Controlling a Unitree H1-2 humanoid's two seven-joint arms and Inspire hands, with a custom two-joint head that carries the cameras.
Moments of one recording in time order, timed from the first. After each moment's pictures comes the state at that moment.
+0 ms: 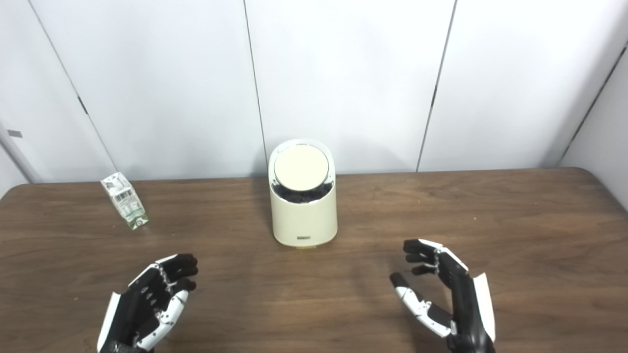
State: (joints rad) left arm 0.19 0.01 0.03 -0.35 0.05 -0.02 -0.01; right arm 0.13 -0.04 -0.05 -0.36 -0.41 -0.19 -0.11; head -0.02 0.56
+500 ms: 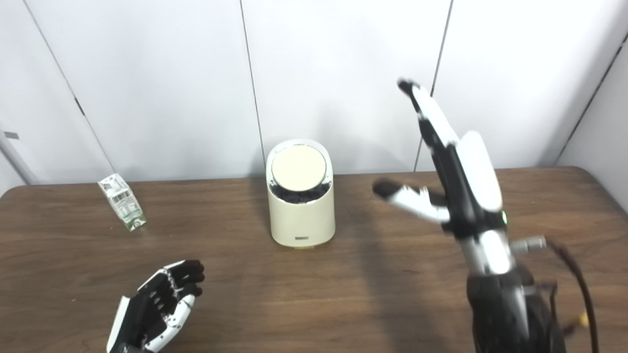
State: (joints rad) left arm 0.17 0.01 0.02 -0.28 0.05 -0.05 -0.01; right arm -0.36 -0.21 -0.02 -0.55 -0.56 0.12 0.16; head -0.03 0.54
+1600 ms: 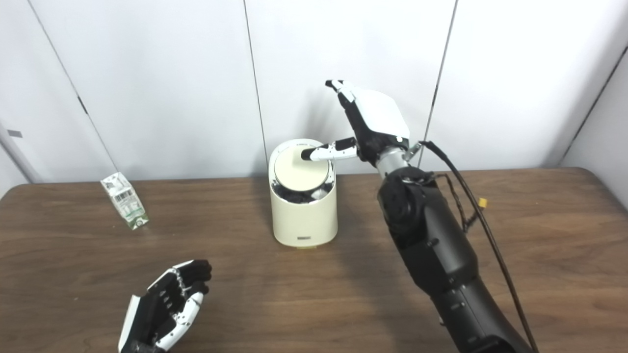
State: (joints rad) left arm 0.16 -0.01 -0.01 -0.25 0.09 -0.07 0.03; right arm -0.75 -0.22 0.25 0.13 -0.85 0.28 0.07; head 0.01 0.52
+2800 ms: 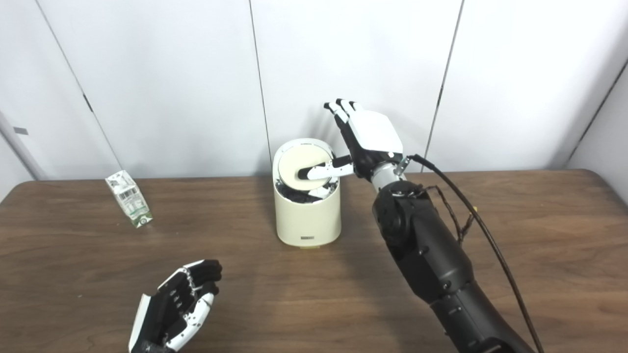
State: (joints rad) left arm 0.17 -0.03 -0.03 -0.25 0.11 -0.07 0.04; right arm -0.74 -0.23 0.33 0.21 -0.89 0.28 0.04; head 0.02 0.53
